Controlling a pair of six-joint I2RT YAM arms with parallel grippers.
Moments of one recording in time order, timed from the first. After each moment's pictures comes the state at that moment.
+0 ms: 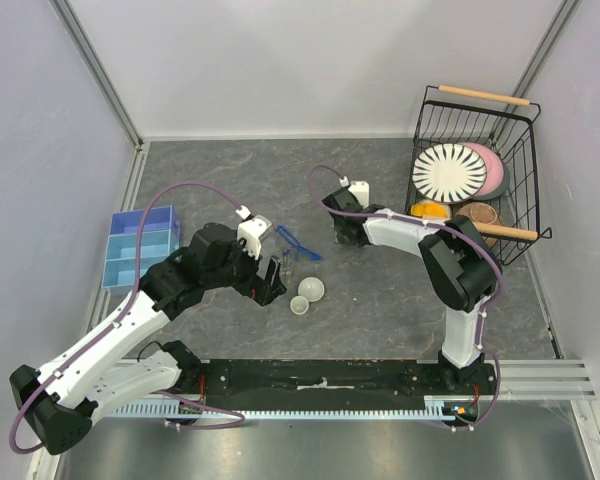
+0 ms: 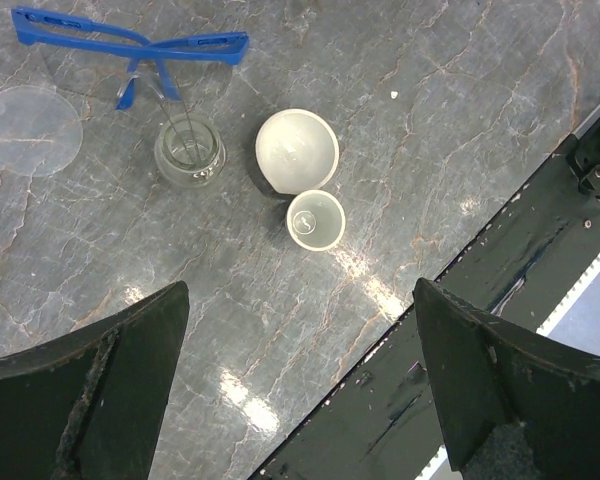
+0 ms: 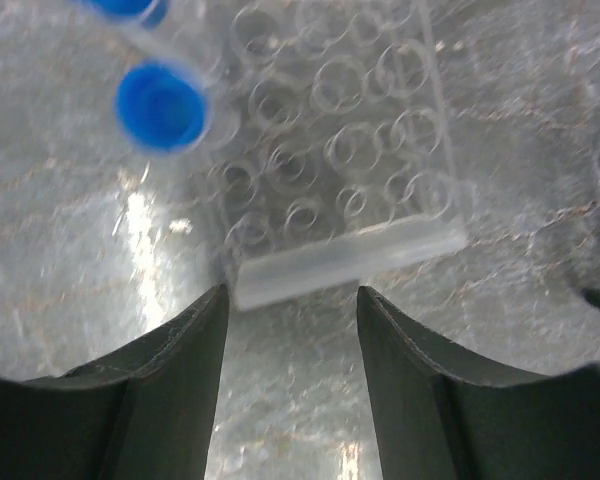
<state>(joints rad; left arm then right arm) -0.71 0.88 0.85 -0.63 0.18 -0.17 0.64 1.91 1.23 -0.38 0.48 0.57</state>
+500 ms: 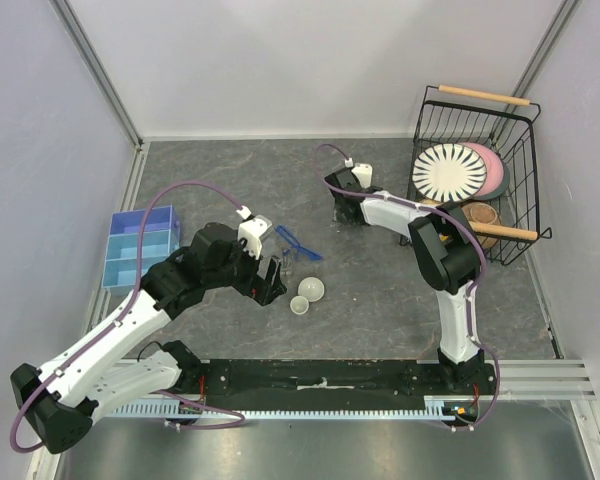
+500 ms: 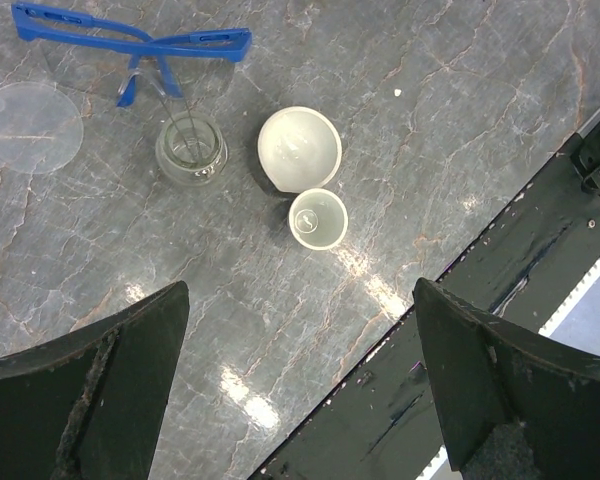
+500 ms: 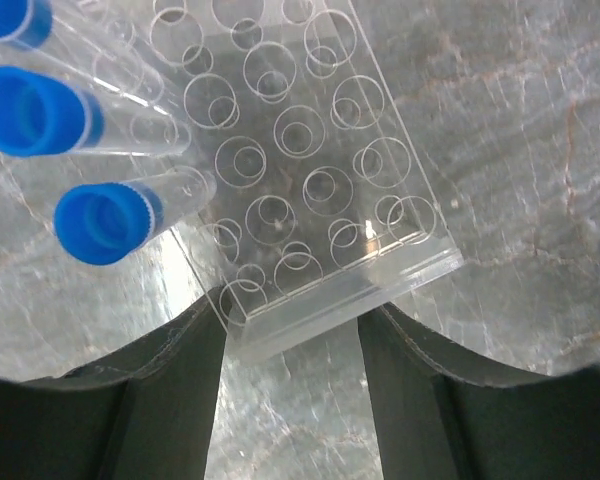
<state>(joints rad) -0.71 0.89 0.85 -0.63 0.18 -0.17 0.54 2.07 1.43 -0.36 0.48 0.59</state>
